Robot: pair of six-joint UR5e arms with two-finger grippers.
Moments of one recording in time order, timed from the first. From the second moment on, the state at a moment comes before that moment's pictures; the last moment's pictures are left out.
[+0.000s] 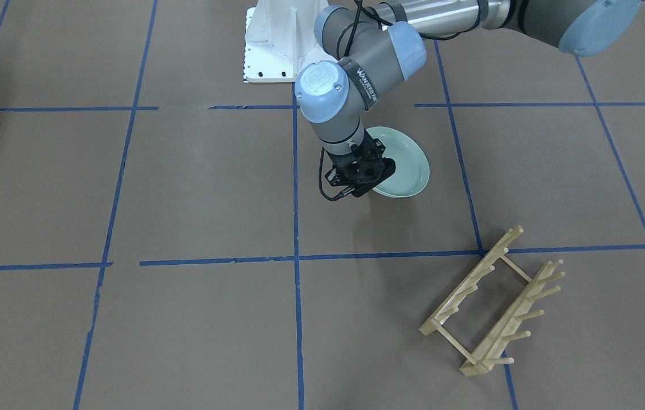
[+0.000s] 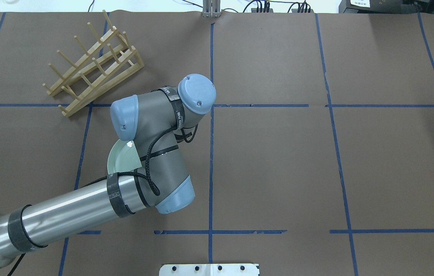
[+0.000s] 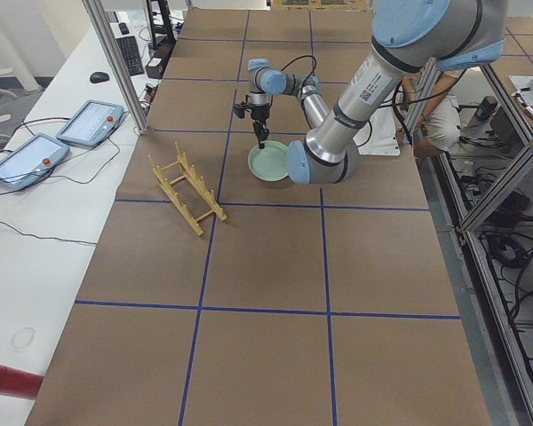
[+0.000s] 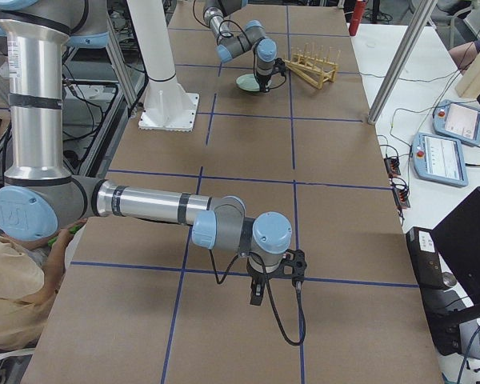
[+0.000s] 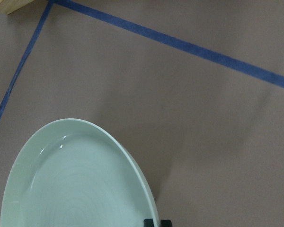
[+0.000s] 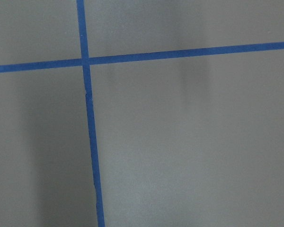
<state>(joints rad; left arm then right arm) -0.50 -2.46 -1.45 -1.16 -1.78 -1.48 1.62 -1.63 1.56 -1.62 2.32 -0.02</state>
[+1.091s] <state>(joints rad) -0.65 -2.42 -1.65 -1.25 -1.77 -1.33 1.62 -1.63 1.56 -1.62 2.32 -0.02</state>
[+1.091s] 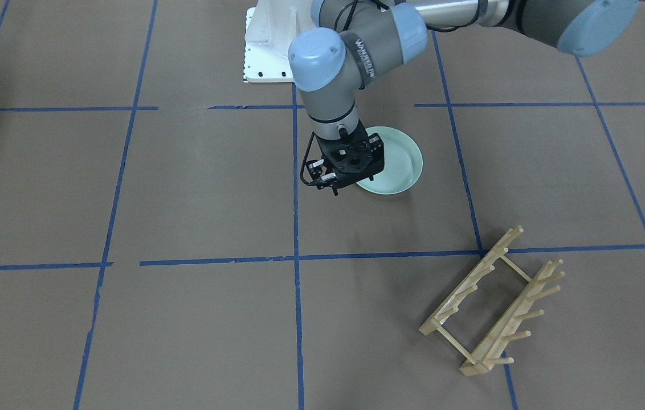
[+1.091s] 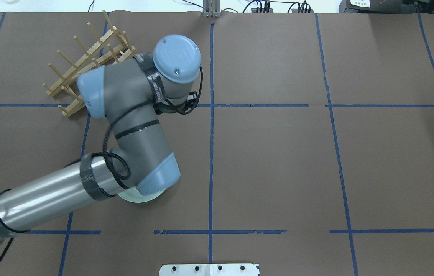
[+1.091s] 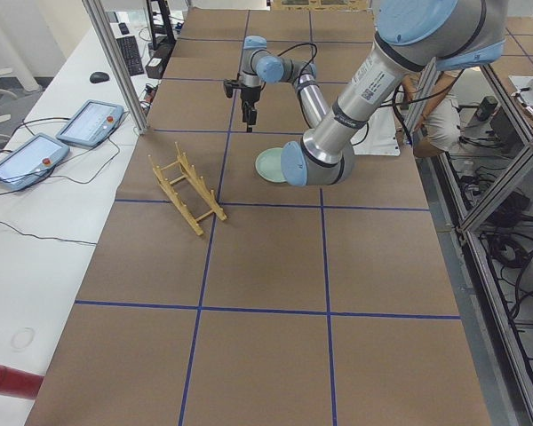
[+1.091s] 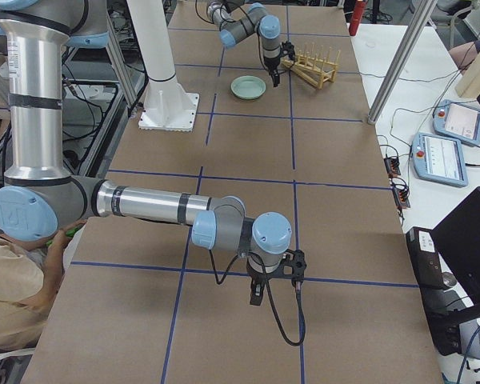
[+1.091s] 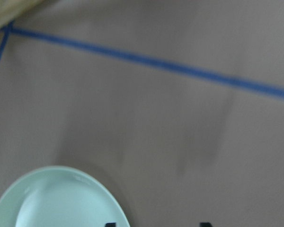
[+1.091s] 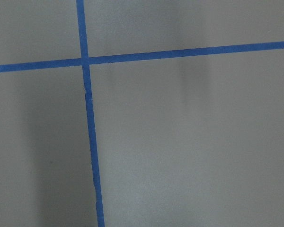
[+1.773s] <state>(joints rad) -1.16 -2.05 -1.77 -1.54 -2.12 -0.75 1.62 -1.63 1.56 -1.62 2.32 -0.02</state>
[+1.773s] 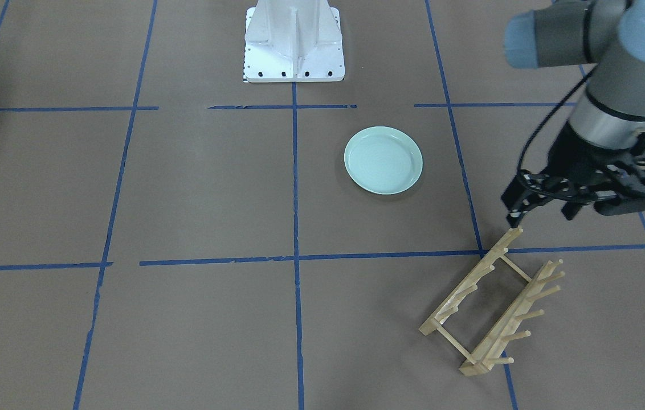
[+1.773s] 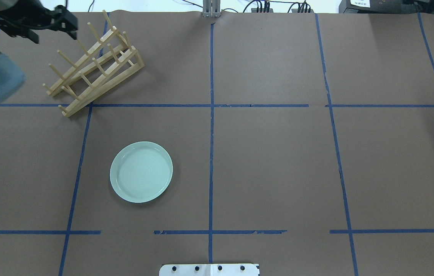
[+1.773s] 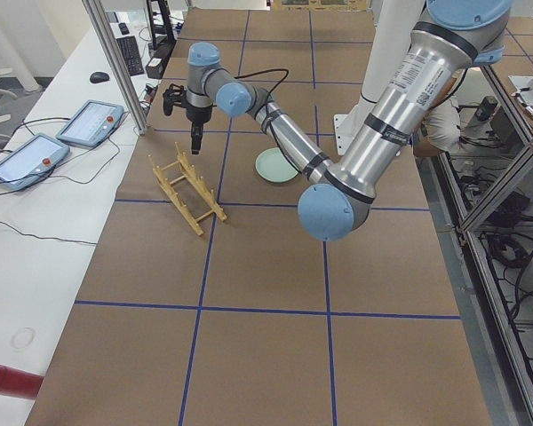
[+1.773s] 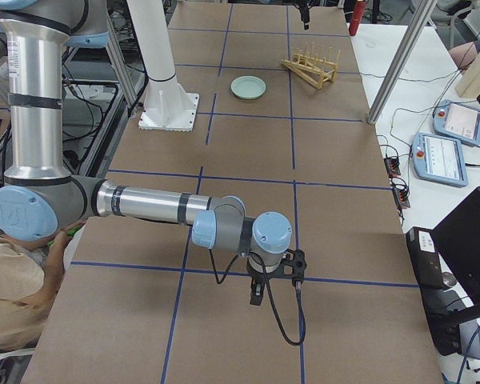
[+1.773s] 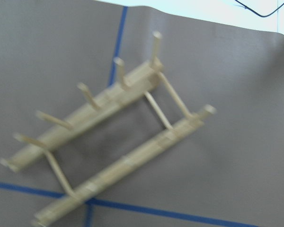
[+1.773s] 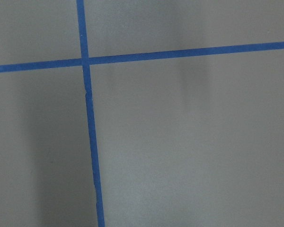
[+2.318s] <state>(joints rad) -1.52 -1.78 -1.64 -1.56 -2.23 0.00 1.62 -1.63 1.56 -1.62 2.32 -0.02</state>
